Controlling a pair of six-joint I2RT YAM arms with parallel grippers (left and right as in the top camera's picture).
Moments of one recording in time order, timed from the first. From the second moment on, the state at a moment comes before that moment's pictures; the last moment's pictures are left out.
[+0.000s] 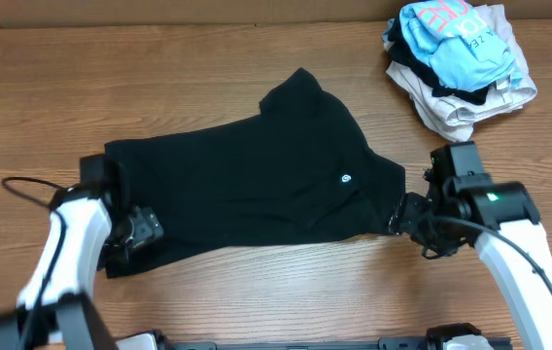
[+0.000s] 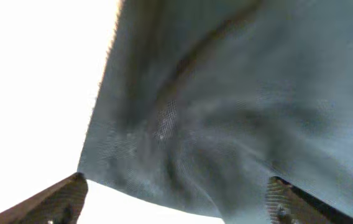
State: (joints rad) left arm 0.23 1.43 0.83 -0.92 -0.13 -0.33; right arm 0.13 1.19 0.99 -1.18 -0.20 0.51
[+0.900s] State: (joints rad) left arm 0.23 1.78 1.32 -0.61 -0.01 -0.11; right arm 0.31 1.98 1.94 -0.78 -0.02 0.07
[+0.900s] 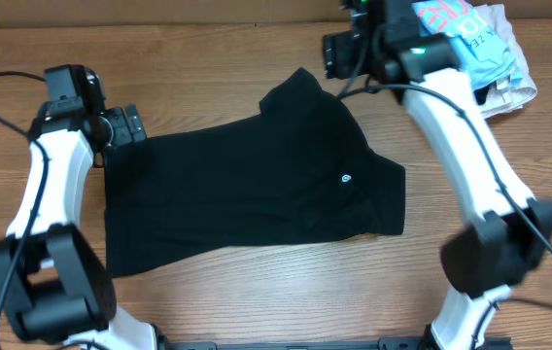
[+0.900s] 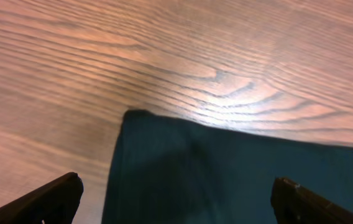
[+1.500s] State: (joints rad) left arm 0.23 2.01 1.34 -0.52 -0.03 -0.10; right arm 0.31 2.27 1.94 -0.59 -0.01 0.04
